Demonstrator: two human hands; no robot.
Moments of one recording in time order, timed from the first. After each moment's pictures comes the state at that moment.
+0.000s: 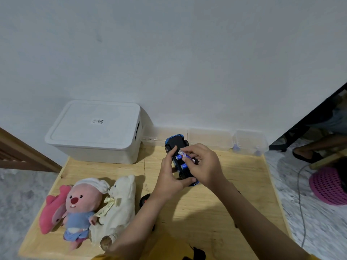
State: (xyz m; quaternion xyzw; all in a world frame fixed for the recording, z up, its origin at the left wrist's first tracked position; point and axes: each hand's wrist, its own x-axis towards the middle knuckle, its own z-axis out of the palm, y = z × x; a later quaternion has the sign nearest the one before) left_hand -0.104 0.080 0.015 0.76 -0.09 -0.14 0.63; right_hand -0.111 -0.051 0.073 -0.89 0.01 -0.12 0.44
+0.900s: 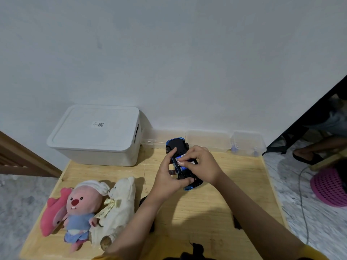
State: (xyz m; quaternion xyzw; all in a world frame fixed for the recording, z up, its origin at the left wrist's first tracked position) left_hand -0.107 0.084 0.034 0.74 -0.07 -0.15 0.65; right_hand -0.100 -0.064 0.063 -0.89 0.01 -0.01 0.45
